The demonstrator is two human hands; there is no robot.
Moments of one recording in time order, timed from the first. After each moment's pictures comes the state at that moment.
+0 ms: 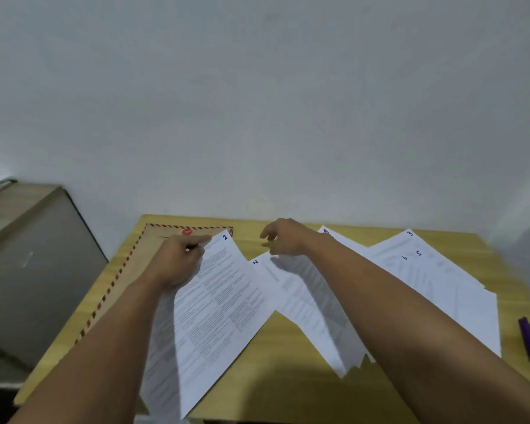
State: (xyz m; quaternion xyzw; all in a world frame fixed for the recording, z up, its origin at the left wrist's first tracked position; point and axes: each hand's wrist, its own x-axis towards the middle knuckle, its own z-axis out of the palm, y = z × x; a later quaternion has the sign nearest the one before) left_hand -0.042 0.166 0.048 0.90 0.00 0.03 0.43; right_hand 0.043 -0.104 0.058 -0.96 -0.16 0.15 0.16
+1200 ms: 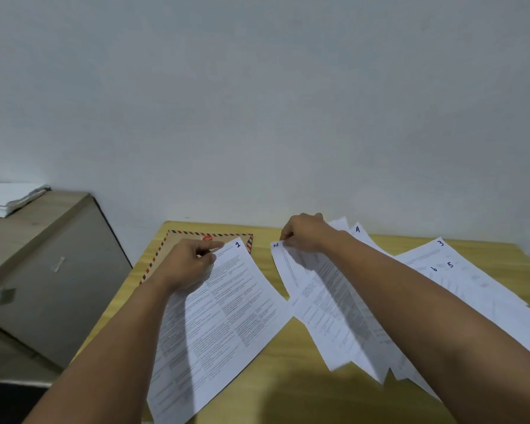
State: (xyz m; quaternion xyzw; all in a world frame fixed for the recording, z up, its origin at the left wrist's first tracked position) left_hand -0.033 0.195 0.054 0.90 0.01 -0.02 0.44; right_hand 0.070 -0.095 0.066 -0.97 -0.21 0.07 0.09
